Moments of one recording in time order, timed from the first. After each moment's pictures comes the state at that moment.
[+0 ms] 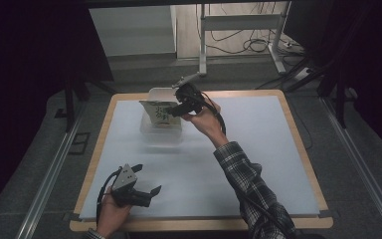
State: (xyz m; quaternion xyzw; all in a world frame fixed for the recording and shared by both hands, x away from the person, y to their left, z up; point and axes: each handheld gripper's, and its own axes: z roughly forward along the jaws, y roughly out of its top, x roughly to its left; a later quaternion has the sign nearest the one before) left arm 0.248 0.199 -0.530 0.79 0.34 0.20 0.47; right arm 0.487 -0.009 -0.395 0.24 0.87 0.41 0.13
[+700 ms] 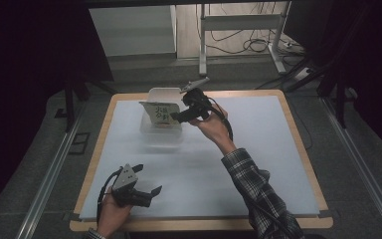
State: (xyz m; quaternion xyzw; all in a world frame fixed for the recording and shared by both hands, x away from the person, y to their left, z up) left arm 0.249 0.198 -0.530 0.79 0.34 0.20 0.48; right arm 0.473 -0.030 -0.400 0.24 0.87 0.41 0.13
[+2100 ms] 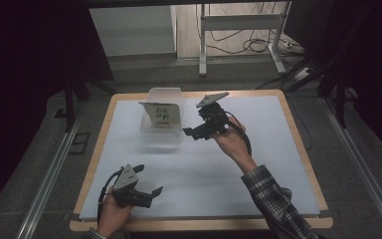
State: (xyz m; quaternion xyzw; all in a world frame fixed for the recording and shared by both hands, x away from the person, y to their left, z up) left arm 0.249 0.196 -0.530 0.79 0.33 0.19 0.48; right arm 0.429 -0.079 -0.406 0.23 0.87 0.43 0.12
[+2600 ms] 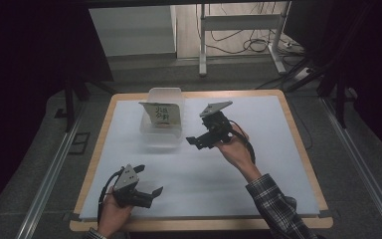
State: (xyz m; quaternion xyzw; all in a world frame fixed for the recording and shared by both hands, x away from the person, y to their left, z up) left arm 0.249 0.195 -0.530 0.79 0.33 0.19 0.48; right arm 0.411 -0.091 -0.420 0.23 0.87 0.42 0.11
